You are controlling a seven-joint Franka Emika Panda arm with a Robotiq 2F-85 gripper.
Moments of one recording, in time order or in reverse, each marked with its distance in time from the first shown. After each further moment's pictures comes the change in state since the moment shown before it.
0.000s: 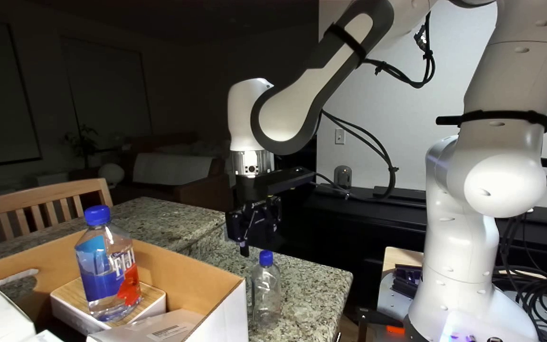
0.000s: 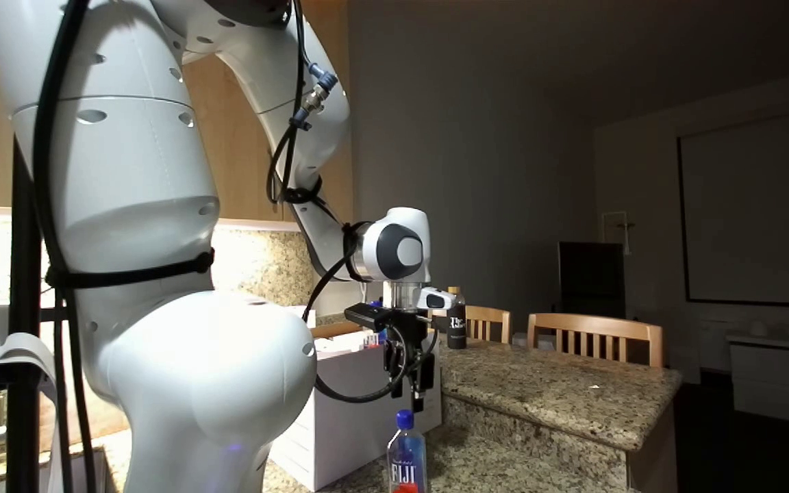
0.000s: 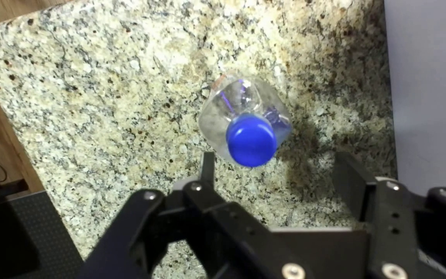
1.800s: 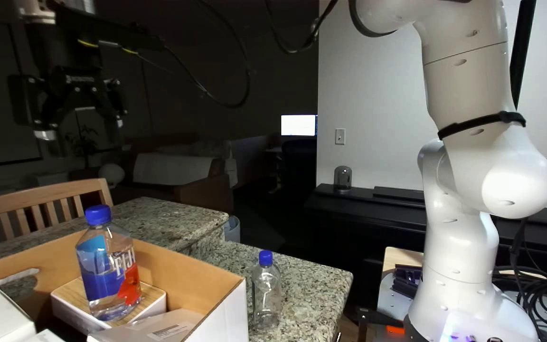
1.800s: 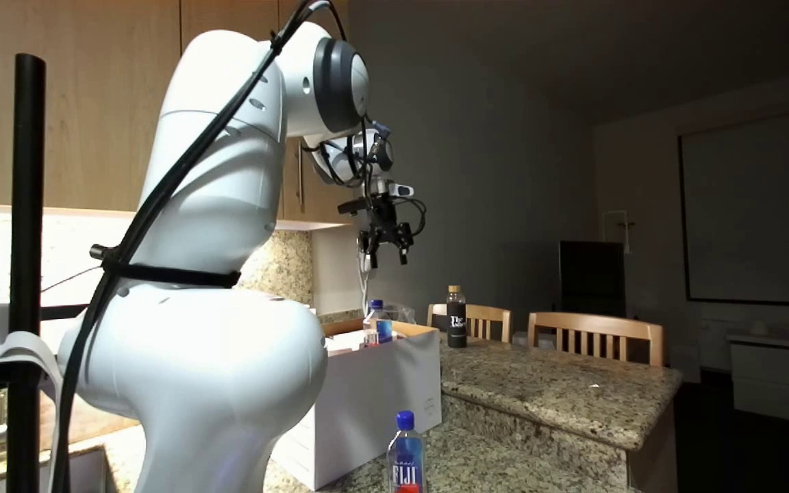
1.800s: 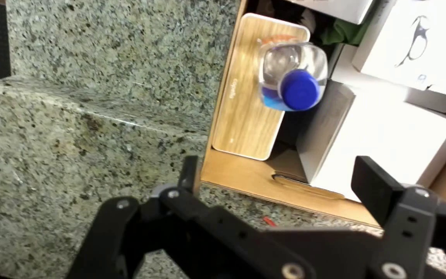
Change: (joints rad) arm 0.173 0.476 0.157 1.193 -0.259 -0.674 -0.086
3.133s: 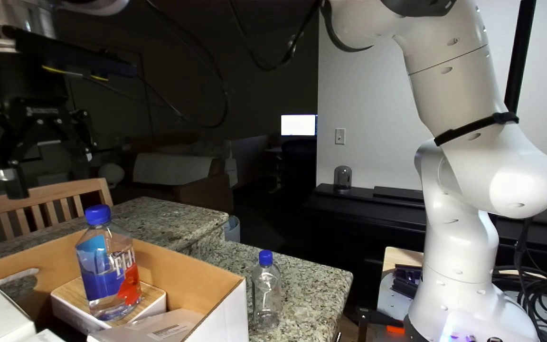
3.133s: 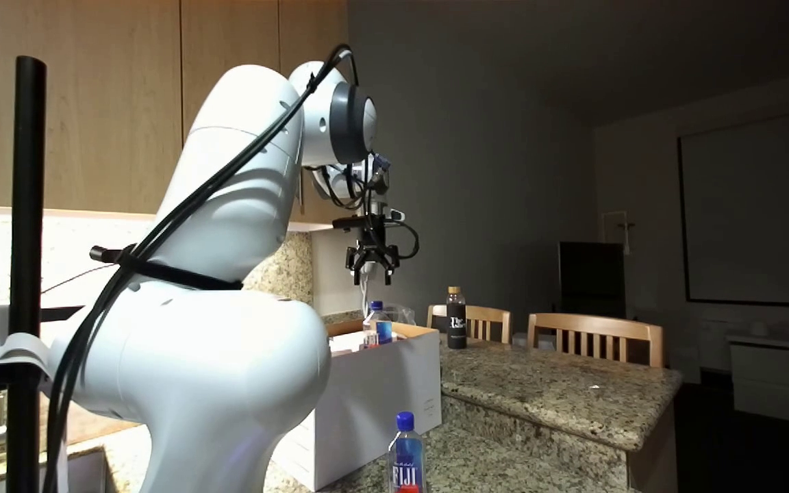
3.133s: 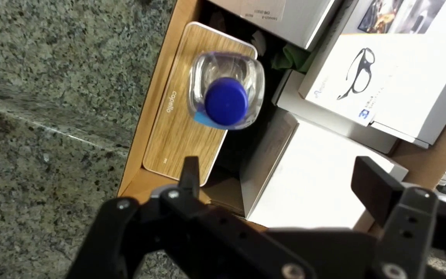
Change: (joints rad) arm 0.069 0.133 -0.022 0.088 0.090 -0.016 -0.113
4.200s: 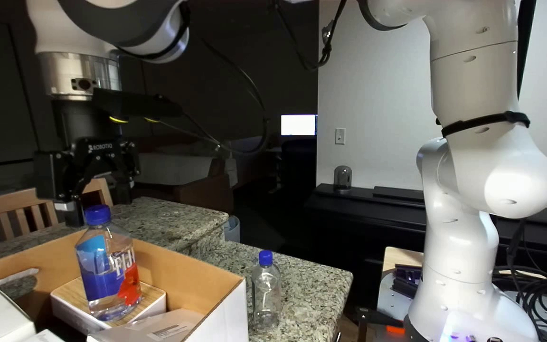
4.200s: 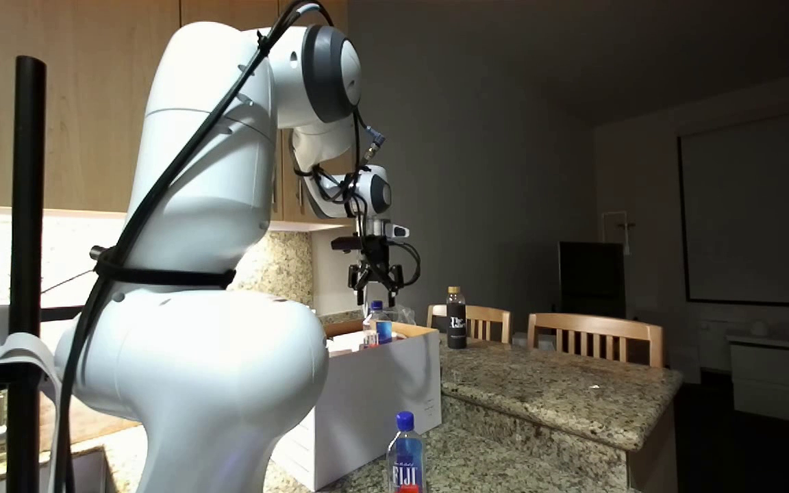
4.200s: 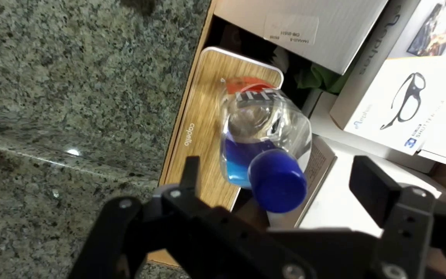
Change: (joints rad) arm -0.048 -0.199 -0.019 -0.418 0.050 0.304 0.002
